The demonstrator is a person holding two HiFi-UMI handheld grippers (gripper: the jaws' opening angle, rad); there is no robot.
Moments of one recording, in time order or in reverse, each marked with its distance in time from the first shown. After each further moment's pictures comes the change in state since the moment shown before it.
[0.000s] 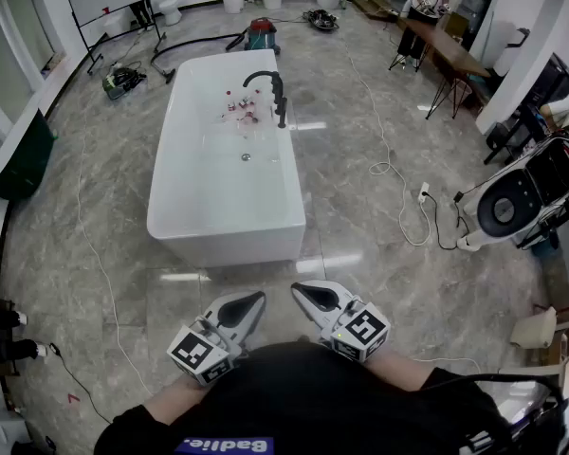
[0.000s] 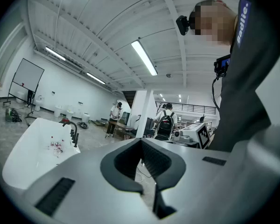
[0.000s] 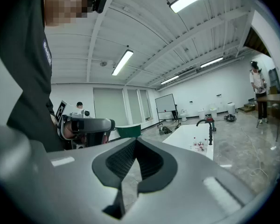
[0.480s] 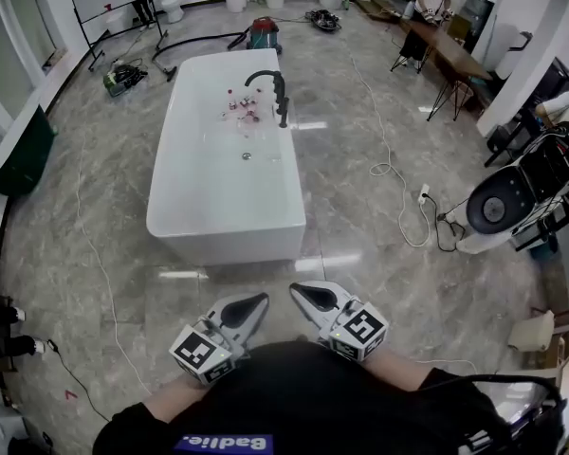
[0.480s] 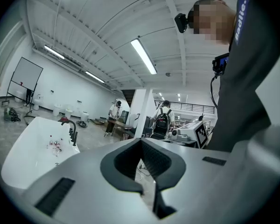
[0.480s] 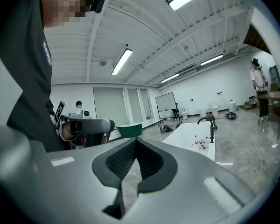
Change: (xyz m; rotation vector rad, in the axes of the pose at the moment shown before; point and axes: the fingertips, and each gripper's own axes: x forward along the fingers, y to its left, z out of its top) left arm -0.001 -0.005 -0.007 -0.007 0.027 -0.011; right arm 0.005 0.006 -0.006 0.020 0.011 0.016
